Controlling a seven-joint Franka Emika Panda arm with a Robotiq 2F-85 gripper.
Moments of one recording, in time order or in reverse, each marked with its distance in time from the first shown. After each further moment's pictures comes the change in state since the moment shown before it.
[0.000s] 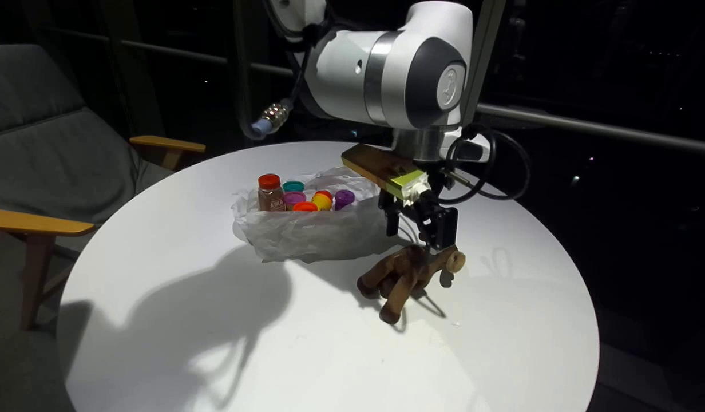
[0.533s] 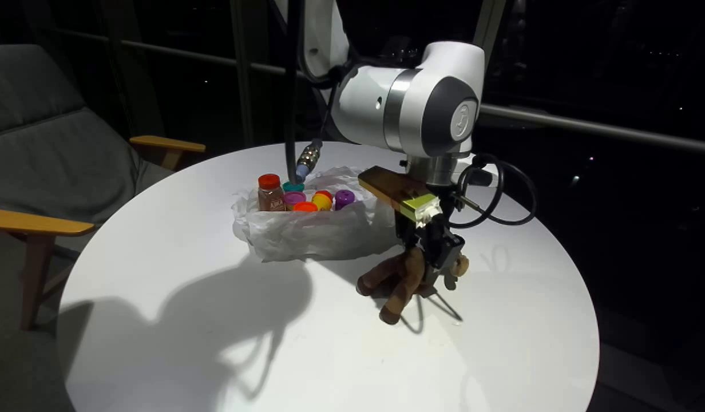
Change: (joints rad) arm -0.008 0.144 -0.030 0.160 0.033 -0.062 0.006
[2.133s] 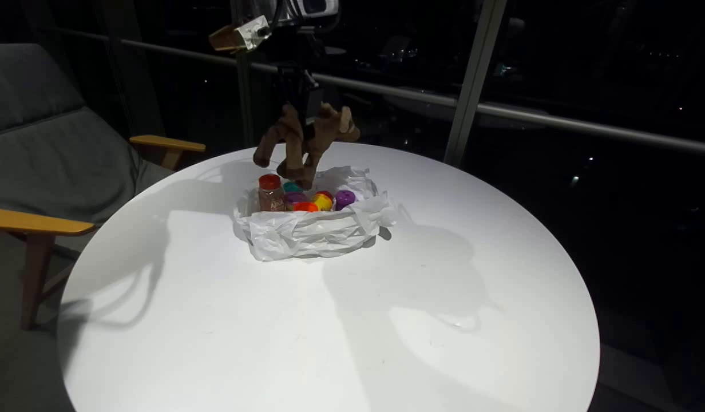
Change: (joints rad) arm 0.362 -0.337 0.059 -0.094 -0.236 -0.144 0.345
